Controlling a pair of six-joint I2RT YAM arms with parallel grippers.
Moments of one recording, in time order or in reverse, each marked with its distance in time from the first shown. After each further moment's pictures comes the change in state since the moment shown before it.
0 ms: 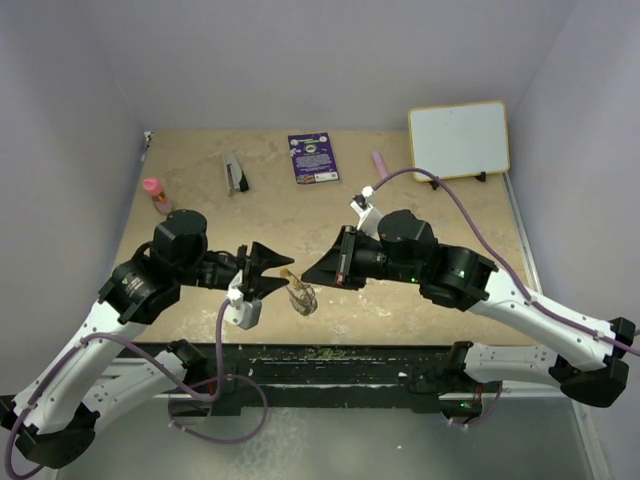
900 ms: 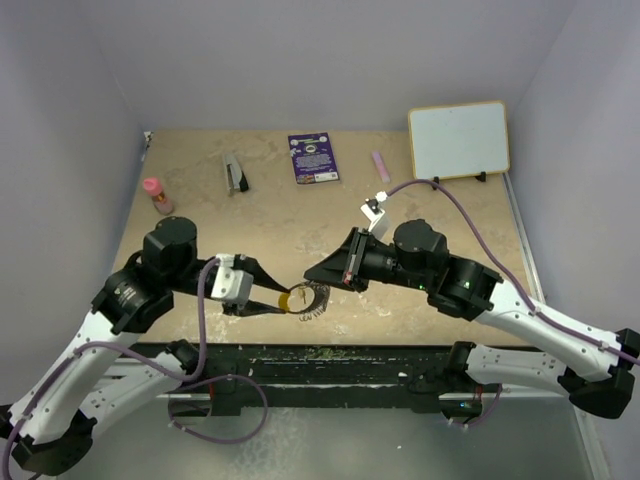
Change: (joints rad) left arm 0.000 -0.071 -0.021 0.039 0.156 -0.634; right arm -0.033 -0.113 -0.166 0.191 -0.029 0.130
